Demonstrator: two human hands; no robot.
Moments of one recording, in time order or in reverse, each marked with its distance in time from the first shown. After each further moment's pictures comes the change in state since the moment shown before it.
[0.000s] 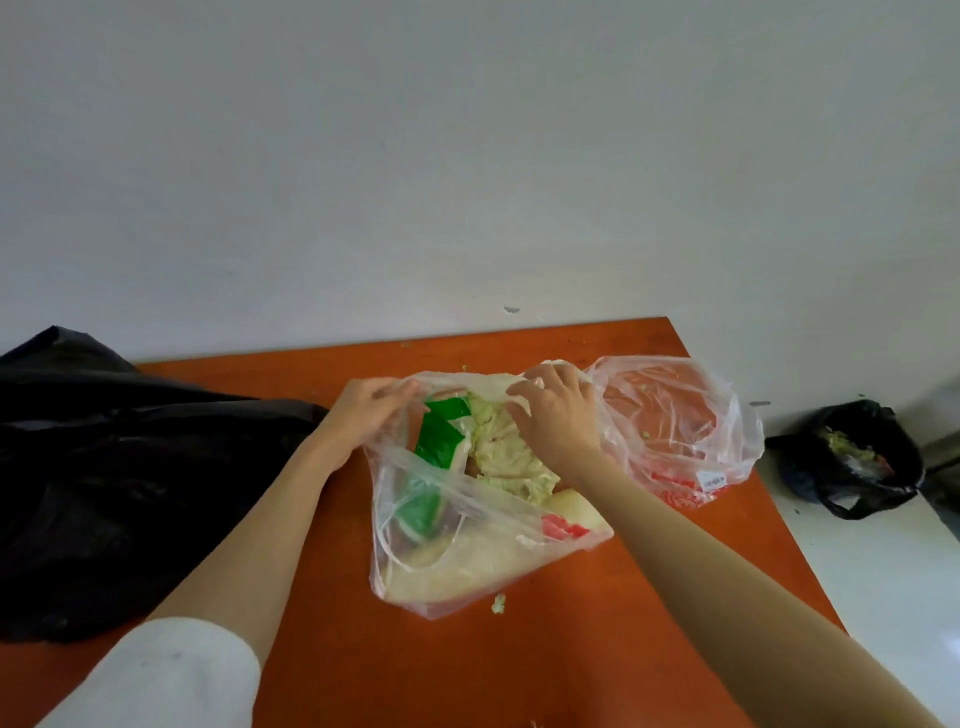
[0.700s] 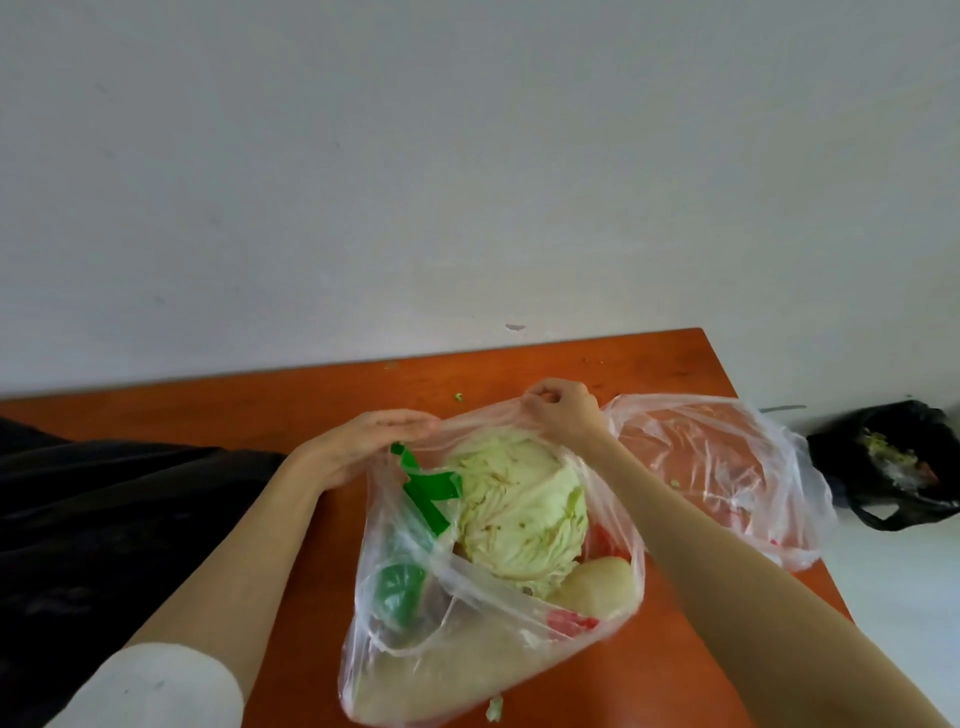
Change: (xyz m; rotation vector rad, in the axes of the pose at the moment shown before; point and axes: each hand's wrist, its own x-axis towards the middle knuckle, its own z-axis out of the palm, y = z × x) left_hand 0.101 -0.004 0.013 -0.079 -0.465 -0.301; right_hand 0.117 0.056 0.043 0.725 -0.177 0.370
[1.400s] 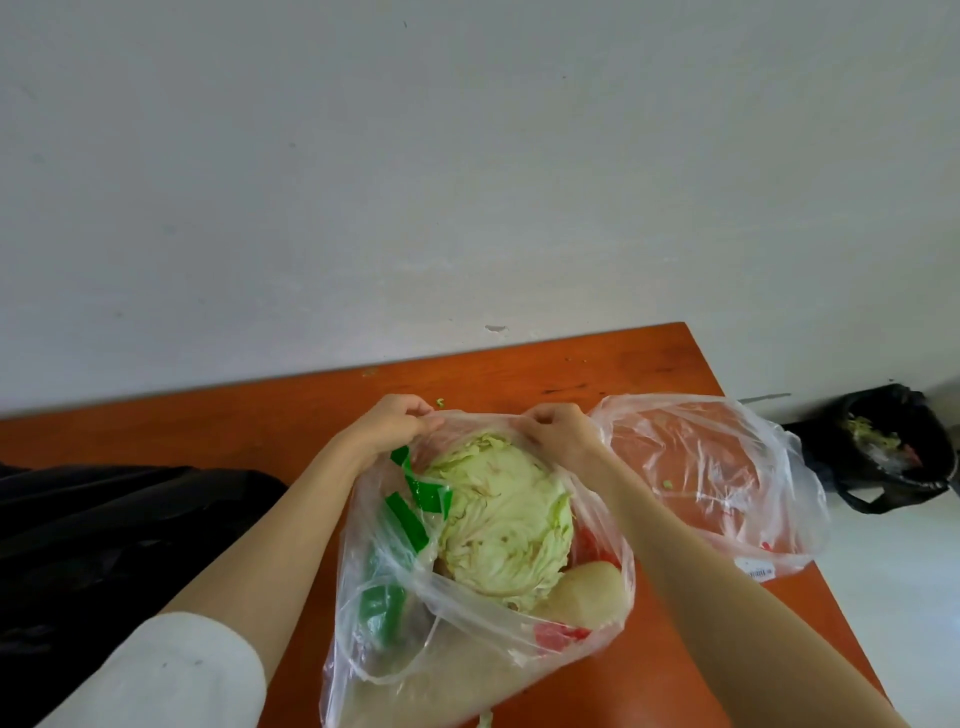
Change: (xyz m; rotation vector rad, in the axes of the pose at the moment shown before) left_hand 0.040 0.033 0.027 0.262 0.205 0.016; right_hand -0.009 0.015 -0.008 0.027 -0.123 0.096
